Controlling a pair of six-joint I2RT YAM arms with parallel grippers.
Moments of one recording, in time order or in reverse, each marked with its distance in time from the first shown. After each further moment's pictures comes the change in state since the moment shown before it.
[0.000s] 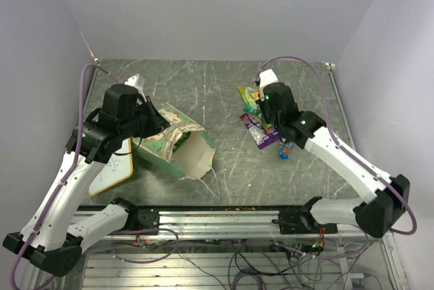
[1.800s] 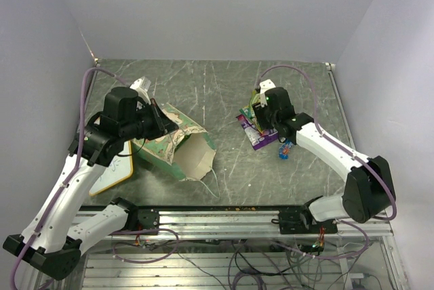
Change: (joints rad) left arm 0.000 -0.031 -0.069 0.093 0.145 -0.023; right arm -0.164 0.148 -0.180 0.204 -0.197 -0.023
